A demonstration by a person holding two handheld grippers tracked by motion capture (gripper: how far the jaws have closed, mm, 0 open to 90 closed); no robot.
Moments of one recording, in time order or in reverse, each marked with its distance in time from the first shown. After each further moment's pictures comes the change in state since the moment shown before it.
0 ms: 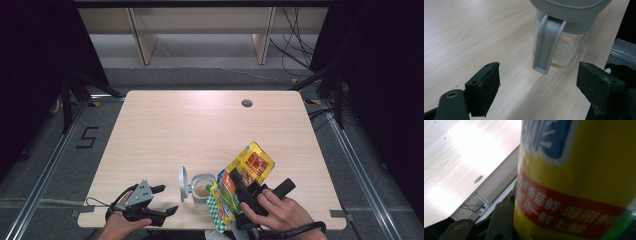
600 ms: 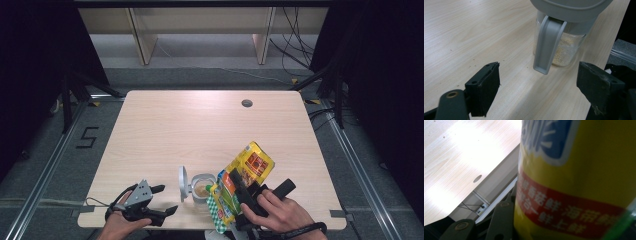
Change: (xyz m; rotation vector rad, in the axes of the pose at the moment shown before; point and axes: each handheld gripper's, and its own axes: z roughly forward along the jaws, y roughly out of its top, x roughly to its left) left arm 0.001 0.001 0.000 -0.019 -0.004 -0.006; right arm -0.004 -0.002 -0.003 0.011 -0.001 -0.032
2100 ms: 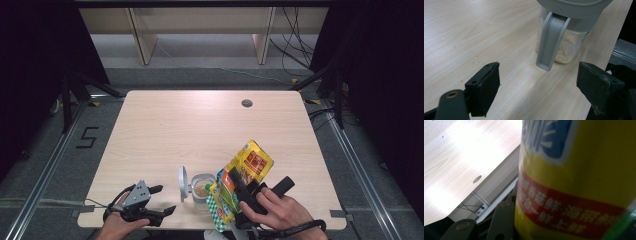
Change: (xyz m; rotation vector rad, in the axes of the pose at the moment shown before) left arm 0.002 -0.004 -0.004 0.011 0.015 -0.008; right arm -0.003 -0.002 0.004 -0.010 0.003 -0.018
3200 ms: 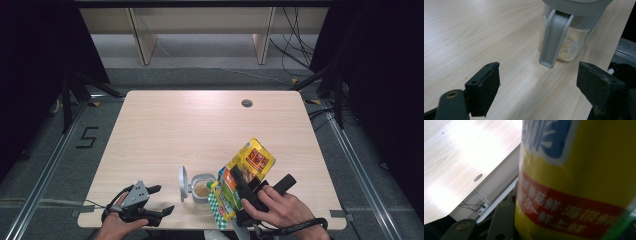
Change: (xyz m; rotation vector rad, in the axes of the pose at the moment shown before) left arm 0.004 -0.002 -0.003 0.019 0.023 0.024; right arm 0.002 -0.005 0.003 -0.006 0.006 0.022
